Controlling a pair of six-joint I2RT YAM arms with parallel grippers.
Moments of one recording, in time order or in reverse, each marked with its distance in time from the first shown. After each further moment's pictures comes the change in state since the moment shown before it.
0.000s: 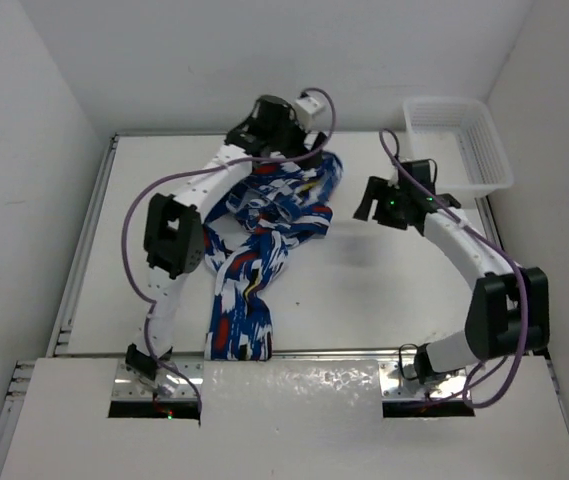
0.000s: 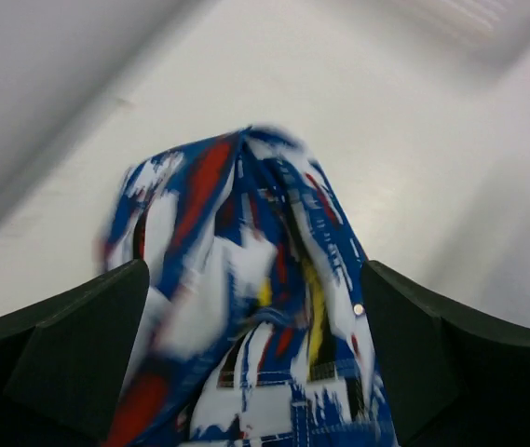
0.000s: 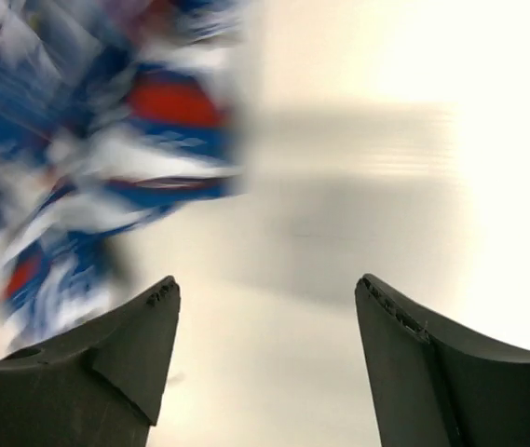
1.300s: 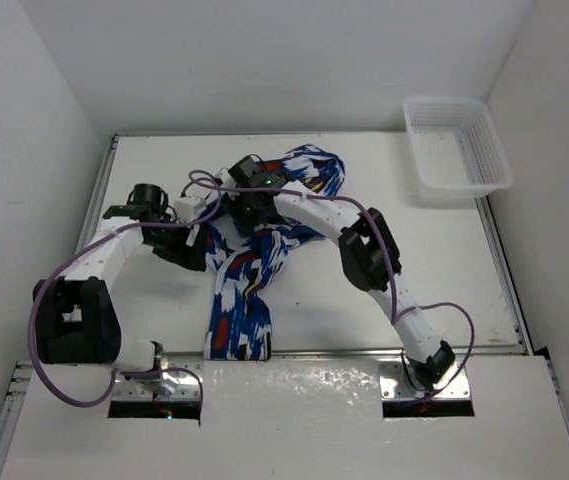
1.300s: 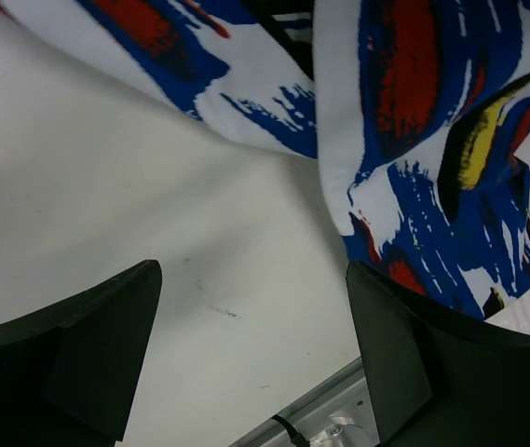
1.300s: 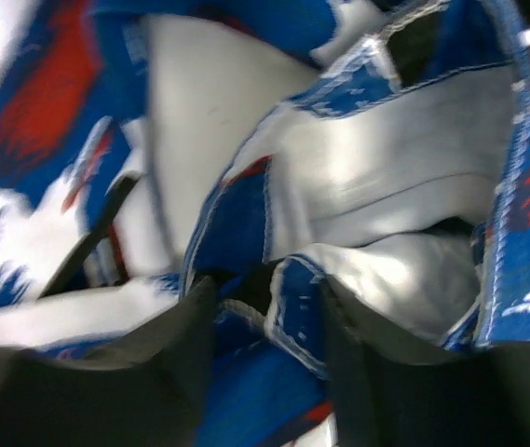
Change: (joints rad) left arm 0.457 -0.817 -1.171 -0.467 0.124 0.180; right arm 0.546 0.896 1.084 -0.347 0.204 -0.521
